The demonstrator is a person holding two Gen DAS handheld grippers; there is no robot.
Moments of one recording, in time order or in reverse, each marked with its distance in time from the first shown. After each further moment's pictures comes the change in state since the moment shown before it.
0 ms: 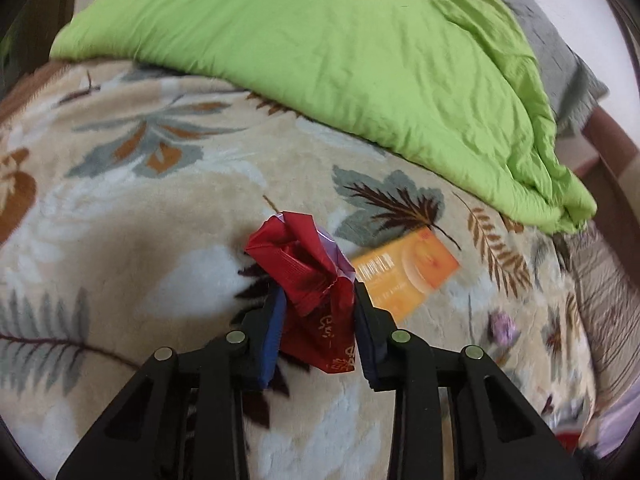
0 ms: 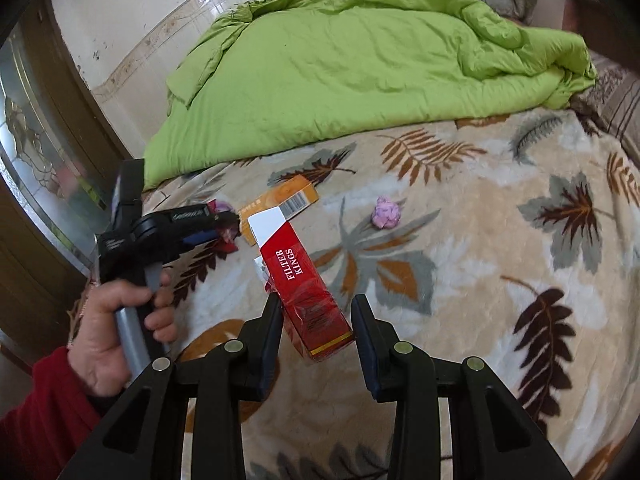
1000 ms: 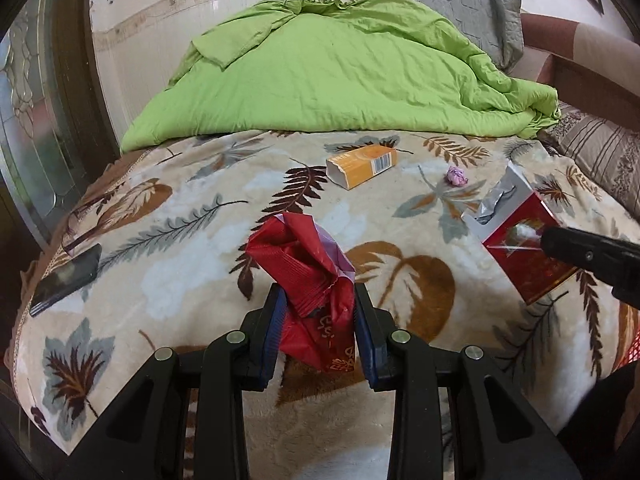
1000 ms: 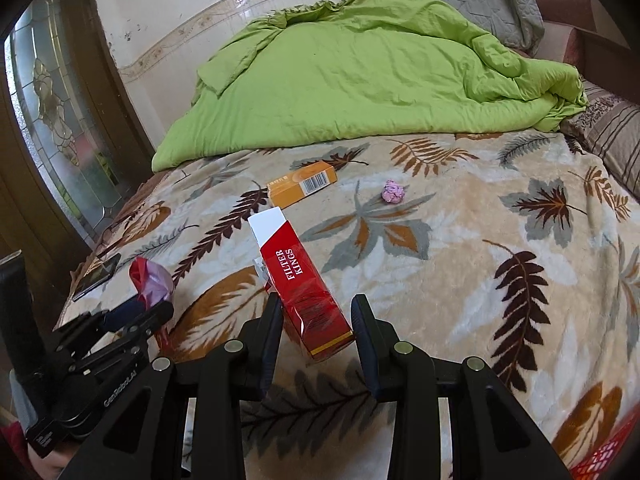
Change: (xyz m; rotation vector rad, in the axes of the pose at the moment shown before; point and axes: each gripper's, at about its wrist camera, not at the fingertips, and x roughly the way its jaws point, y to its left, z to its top) left arm -0.153 -0.047 -0.178 0.332 -0.192 0.256; right arm -0.055 0.027 -0.059 -0.104 -0.049 -0.017
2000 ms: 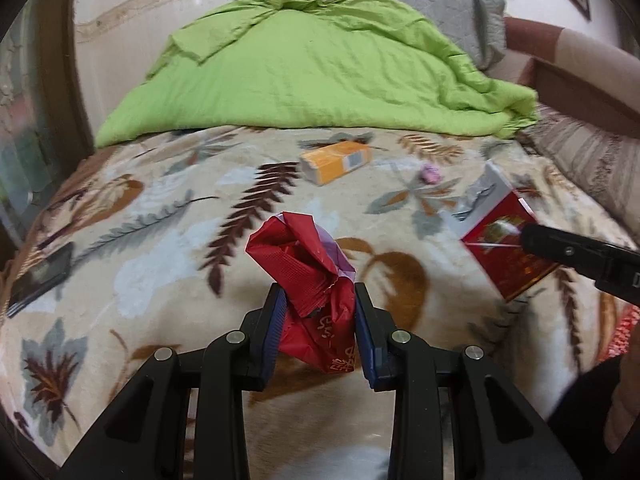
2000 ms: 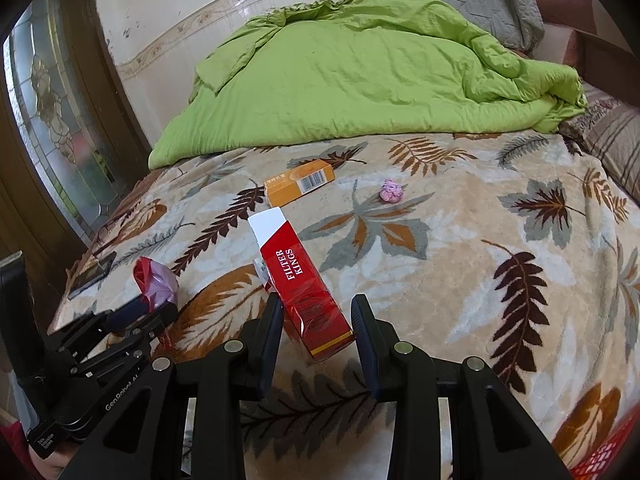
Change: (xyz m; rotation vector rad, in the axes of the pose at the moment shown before) left arm 0.001 -0.008 -0.002 -0.004 0.007 -0.133; right arm 0.004 -0.001 0.001 0.009 0.007 -0.010
